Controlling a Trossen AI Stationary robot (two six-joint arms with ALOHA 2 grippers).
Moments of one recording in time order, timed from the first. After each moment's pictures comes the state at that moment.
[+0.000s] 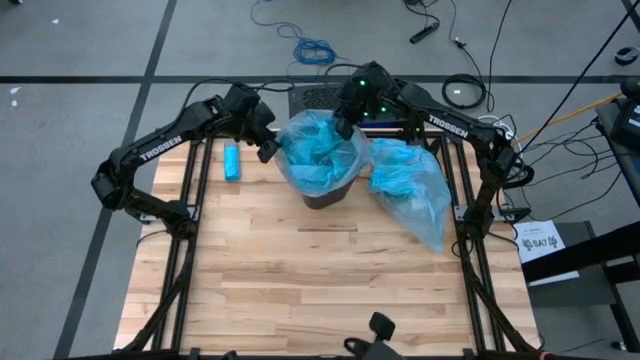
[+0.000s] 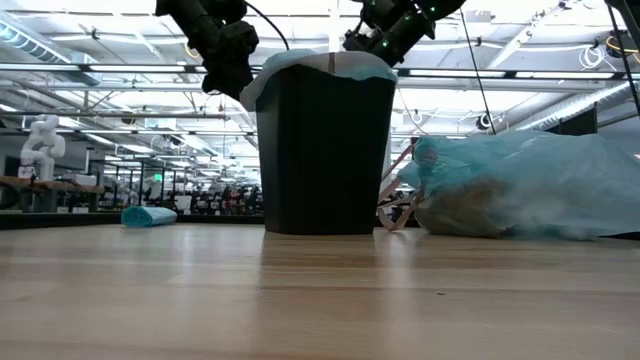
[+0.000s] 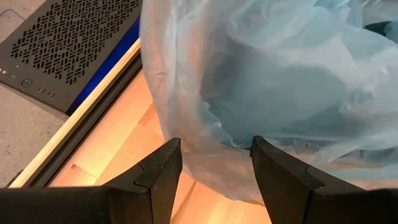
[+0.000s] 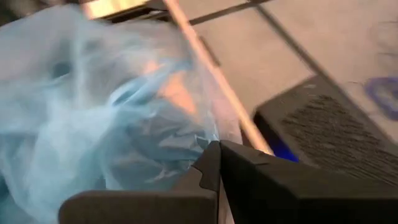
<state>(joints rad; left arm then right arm) 0.70 1.36 1.32 -0.82 0.26 0.06 -0.62 1.79 1.76 -0.67 -0.18 -0.08</state>
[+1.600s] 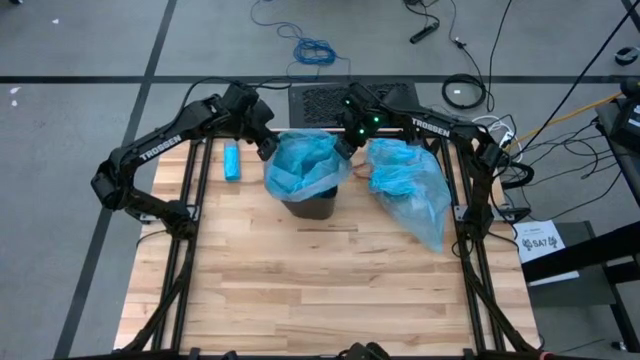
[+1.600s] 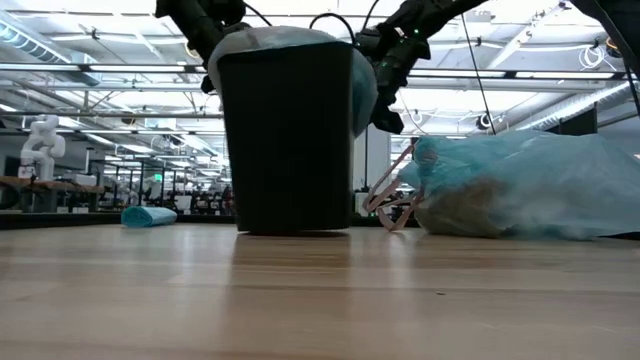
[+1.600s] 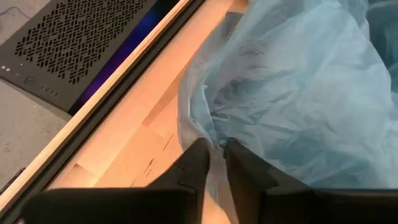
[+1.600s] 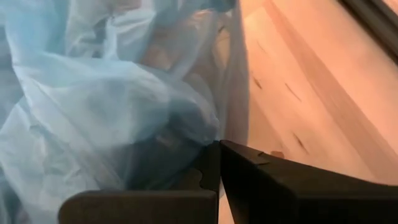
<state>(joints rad) 0.70 1.35 1.32 -0.81 0.26 0.04 -0.59 1.91 1.76 -0.96 -0.42 0.14</state>
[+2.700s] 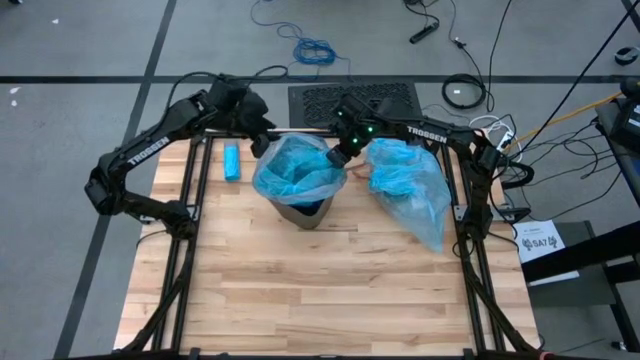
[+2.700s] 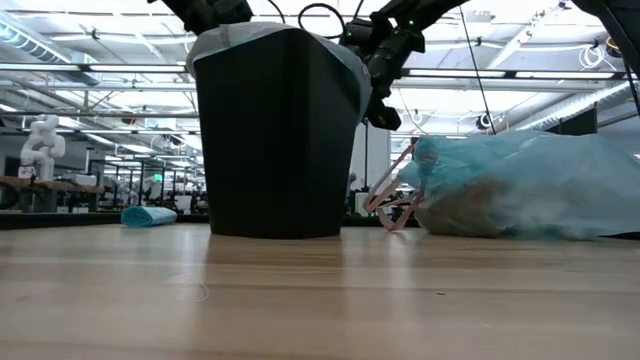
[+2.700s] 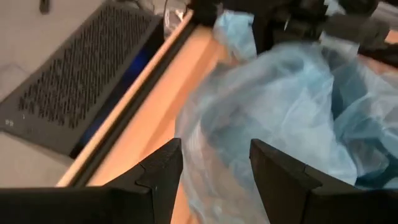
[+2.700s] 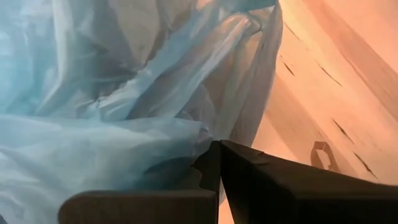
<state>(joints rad) 0.72 1.29 1.36 -0.79 0.34 0.13 -0.51 1.91 1.76 -0.96 -0.39 0.28</state>
